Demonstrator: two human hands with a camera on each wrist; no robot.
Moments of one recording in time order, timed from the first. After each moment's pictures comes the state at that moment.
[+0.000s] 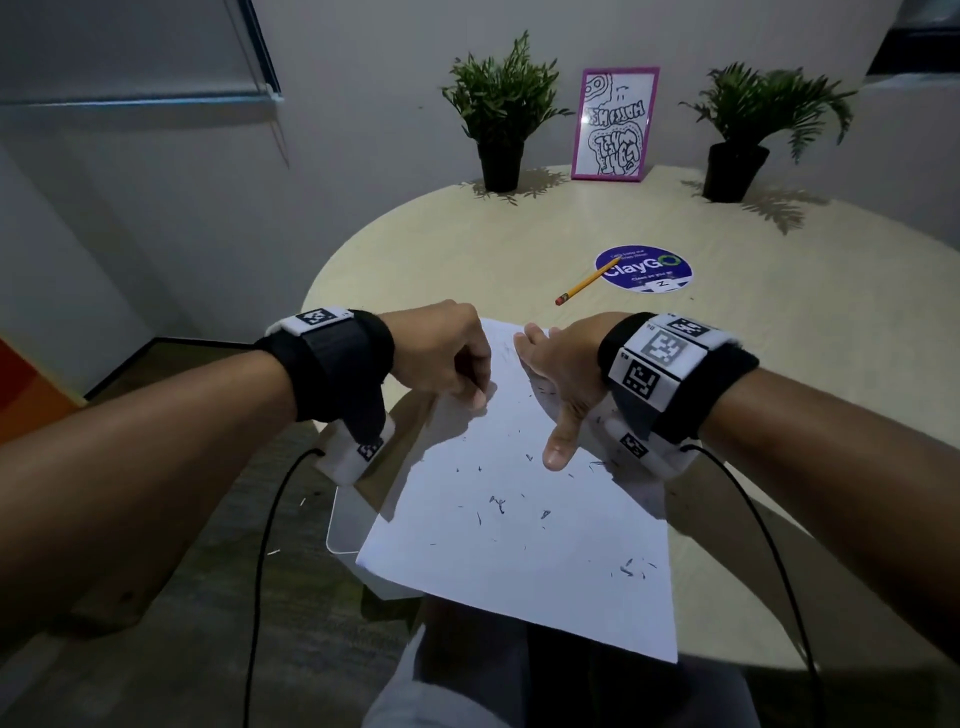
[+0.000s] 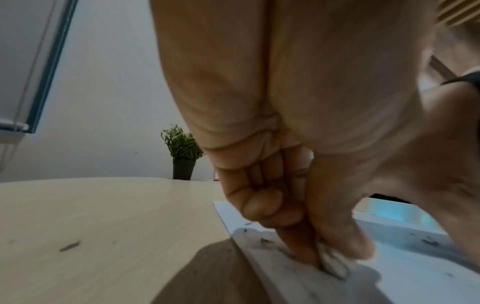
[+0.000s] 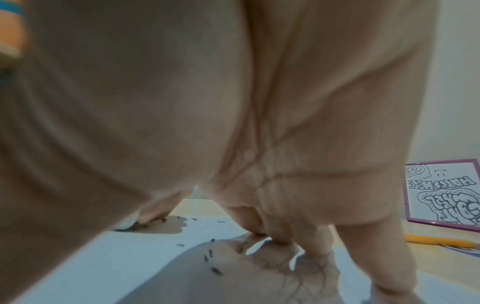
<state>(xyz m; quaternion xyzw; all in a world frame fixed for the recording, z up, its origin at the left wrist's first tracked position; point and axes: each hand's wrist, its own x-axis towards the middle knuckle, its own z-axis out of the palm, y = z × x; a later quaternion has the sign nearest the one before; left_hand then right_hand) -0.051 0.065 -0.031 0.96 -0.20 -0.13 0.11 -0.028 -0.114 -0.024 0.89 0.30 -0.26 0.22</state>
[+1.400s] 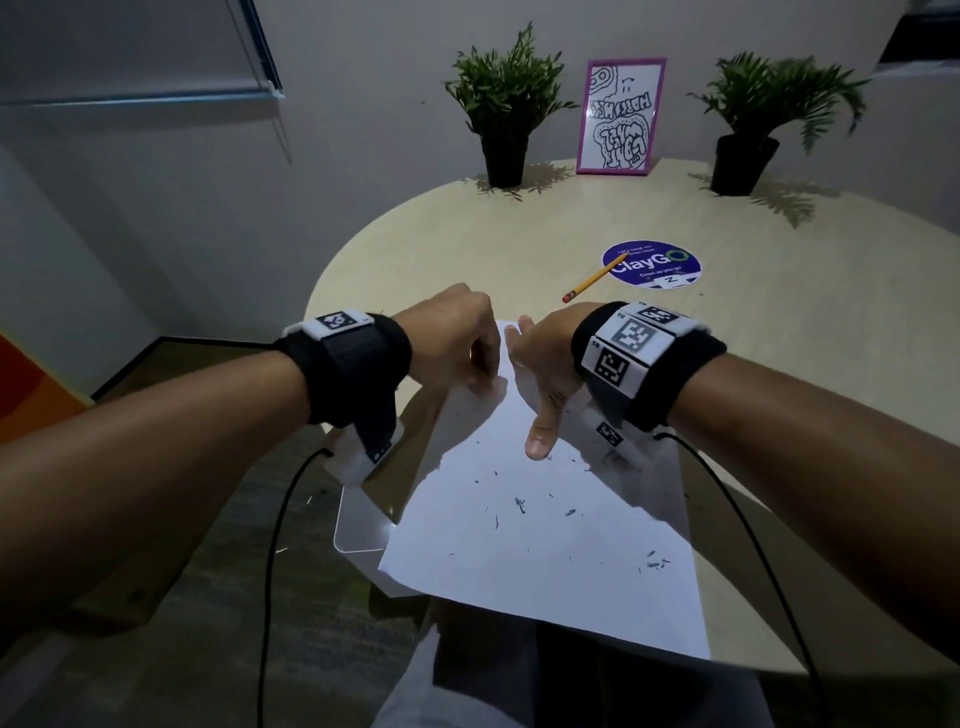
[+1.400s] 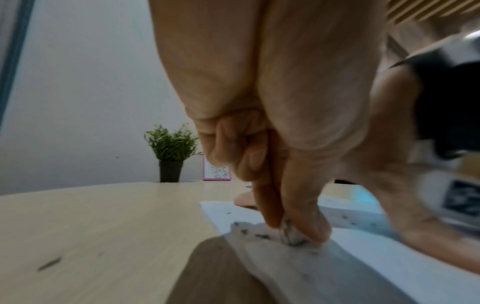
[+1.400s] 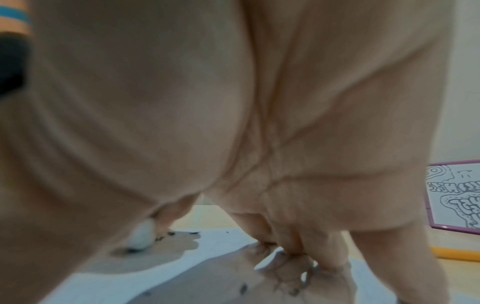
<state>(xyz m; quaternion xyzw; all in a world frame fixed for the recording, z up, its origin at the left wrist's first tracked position) -0.051 0.060 -0.027 0.97 -0.21 -0.07 0.08 -0.029 -0.086 -0.016 0.89 0.31 -0.26 0.21</state>
